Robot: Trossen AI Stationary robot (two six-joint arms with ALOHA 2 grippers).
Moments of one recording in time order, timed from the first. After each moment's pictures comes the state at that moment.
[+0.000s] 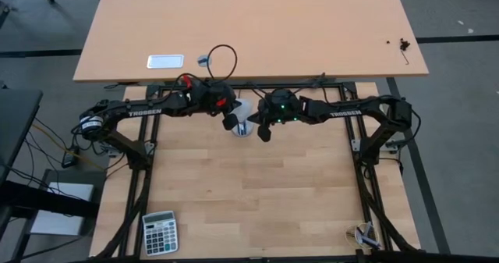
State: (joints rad) left arm 0.39 1.46 1.05 -0.18 -0.03 0.07; right arm -0.31 1.64 1.01 0.16 -0.14 0.08
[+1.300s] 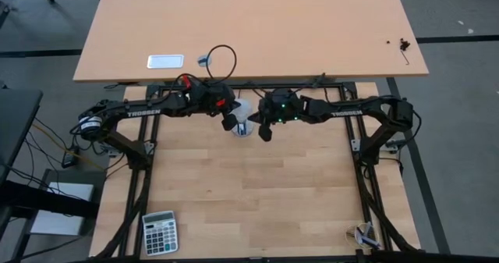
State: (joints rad) left arm 0.38 1.46 1.04 -0.19 -0.03 0.05; right arm -0.30 1.62 1.01 0.14 -0.15 0.05
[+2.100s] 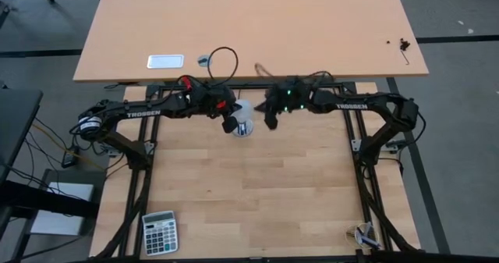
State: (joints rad) left arm 0.37 1.46 1.04 -0.20 -0.01 0.05; right arm -0.44 1.58 1.01 0.07 -0.27 0.06
